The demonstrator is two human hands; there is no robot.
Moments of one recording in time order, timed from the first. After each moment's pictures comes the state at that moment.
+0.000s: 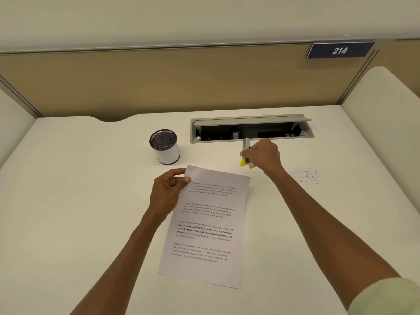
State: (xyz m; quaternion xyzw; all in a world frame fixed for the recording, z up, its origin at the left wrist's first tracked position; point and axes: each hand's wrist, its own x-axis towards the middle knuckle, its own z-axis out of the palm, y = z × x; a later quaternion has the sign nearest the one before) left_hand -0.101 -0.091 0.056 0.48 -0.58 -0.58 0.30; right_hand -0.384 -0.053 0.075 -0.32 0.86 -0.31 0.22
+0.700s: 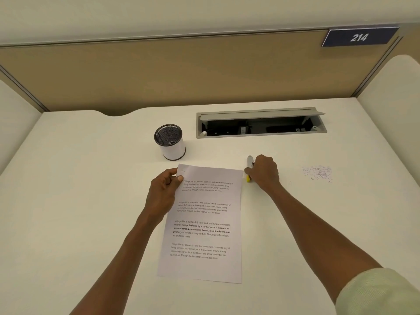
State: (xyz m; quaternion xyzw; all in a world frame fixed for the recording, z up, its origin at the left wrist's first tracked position) left_hand -0.082 -0.098 0.049 0.50 -0.58 -0.58 0.29; right_hand -0.371 -0.046 0.002 -0.38 0.88 -0.19 0.19
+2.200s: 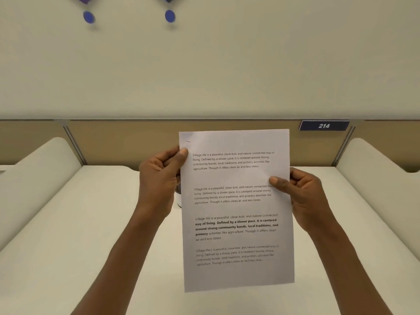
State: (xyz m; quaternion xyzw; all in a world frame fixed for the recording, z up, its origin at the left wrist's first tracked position) left_hand -0.071 -0.044 0.272 0.30 -0.52 -0.59 0.54; right_hand -0.313 0.081 0.240 -0.37 0.49 -0.70 0.36
